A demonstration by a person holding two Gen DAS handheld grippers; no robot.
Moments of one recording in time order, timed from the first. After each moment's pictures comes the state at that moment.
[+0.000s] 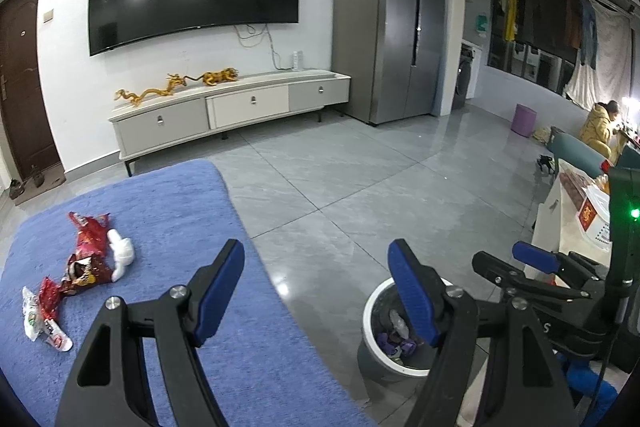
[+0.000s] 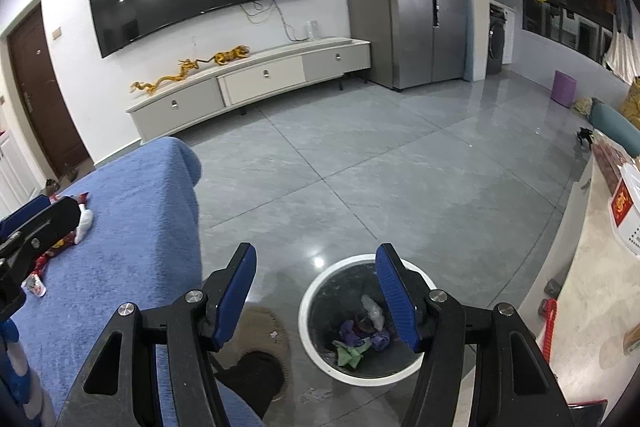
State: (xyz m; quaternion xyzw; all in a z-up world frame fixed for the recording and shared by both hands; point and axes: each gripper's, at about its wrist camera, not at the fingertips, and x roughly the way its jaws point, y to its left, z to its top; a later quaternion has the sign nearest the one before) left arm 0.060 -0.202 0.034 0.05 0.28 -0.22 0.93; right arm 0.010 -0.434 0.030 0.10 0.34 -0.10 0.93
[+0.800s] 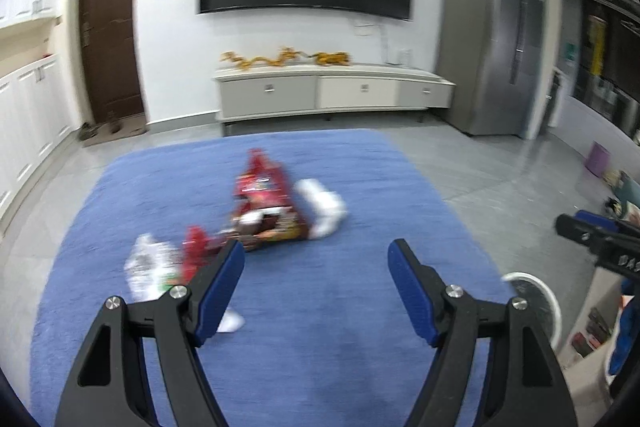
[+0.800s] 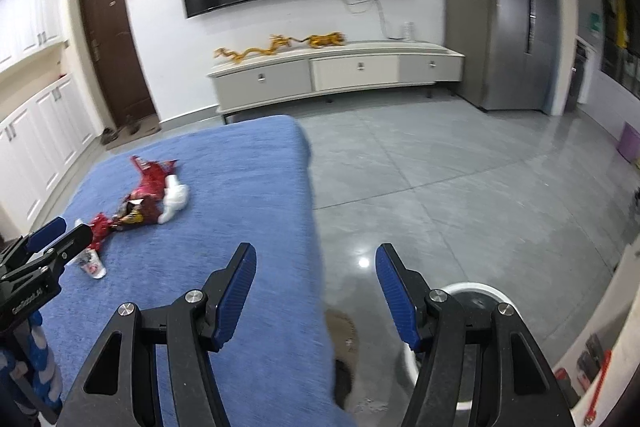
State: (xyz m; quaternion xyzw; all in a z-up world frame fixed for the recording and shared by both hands) left arm 0.101 0.021 -0.004 0.00 0.31 -0.06 0.95; right arm 0.086 -0.284 0.032 0.04 0.35 0.04 0.93
